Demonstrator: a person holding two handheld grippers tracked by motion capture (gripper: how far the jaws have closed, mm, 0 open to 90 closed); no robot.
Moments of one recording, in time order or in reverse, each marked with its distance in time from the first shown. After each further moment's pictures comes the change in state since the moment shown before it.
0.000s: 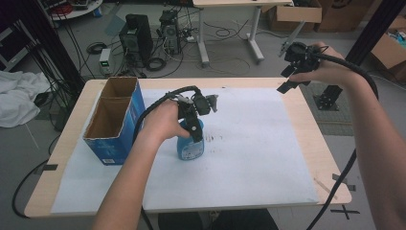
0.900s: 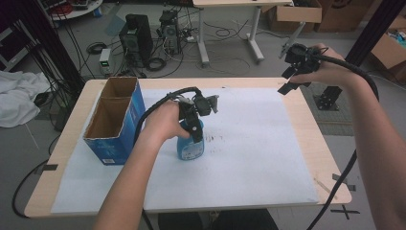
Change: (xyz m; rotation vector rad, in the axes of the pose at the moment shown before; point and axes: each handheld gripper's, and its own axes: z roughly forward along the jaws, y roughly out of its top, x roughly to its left) left arm 0.001 0.002 0.004 0.015 -0.023 -0.004; right arm 0.000 -0.003 0.003 0.013 0.004 0.006
